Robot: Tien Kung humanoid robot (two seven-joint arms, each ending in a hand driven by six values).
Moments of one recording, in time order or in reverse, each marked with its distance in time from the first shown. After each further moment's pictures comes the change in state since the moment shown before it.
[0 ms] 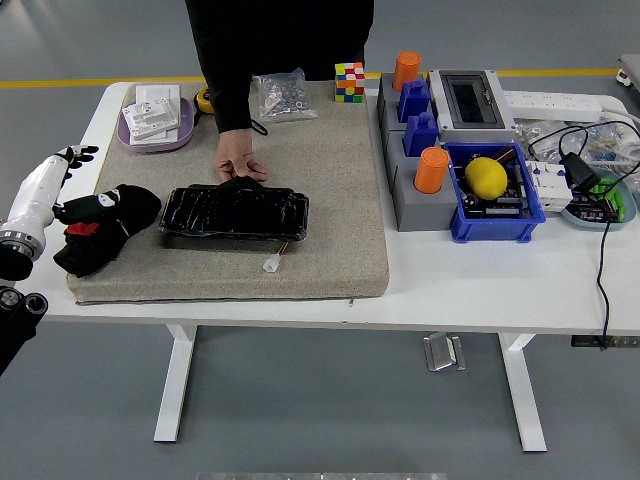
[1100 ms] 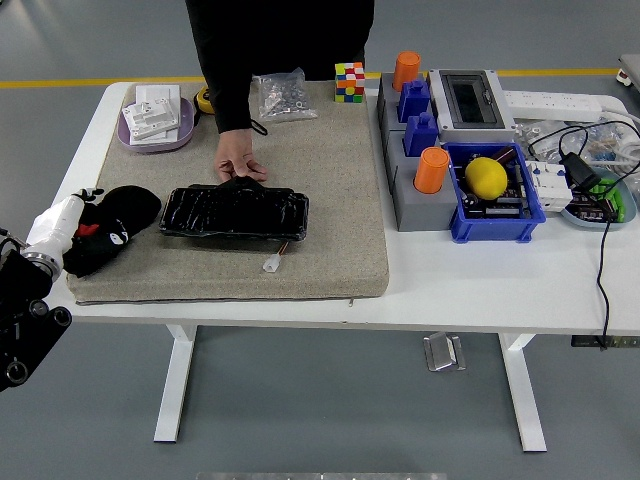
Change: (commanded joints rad) left arm -0.078 -0.048 0.123 0.232 0.004 0.016 0.030; right arm 0.010 -0.006 -0.016 0.003 0.011 0.002 -0.002
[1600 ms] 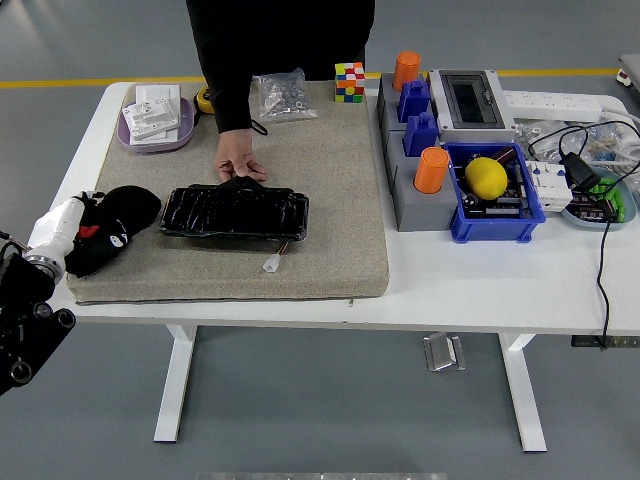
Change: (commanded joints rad) left arm -0.006 -0.007 0.024 0.025 -0.024 0.037 -0.002; right arm 0.000 -0.005 0.008 -0.001 0.003 0.000 -0.001
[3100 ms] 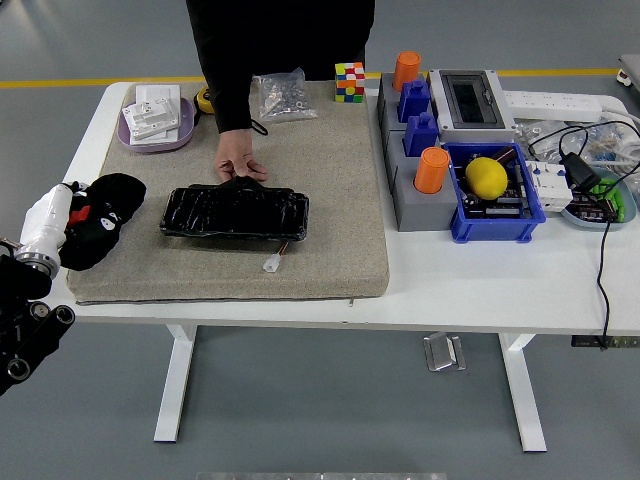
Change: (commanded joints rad) left arm 0.018 0.006 -0.033 -0.075 -0.075 0.118 -0.053; right arm 0.007 -0.006 -0.035 0.000 0.032 0.005 -0.004
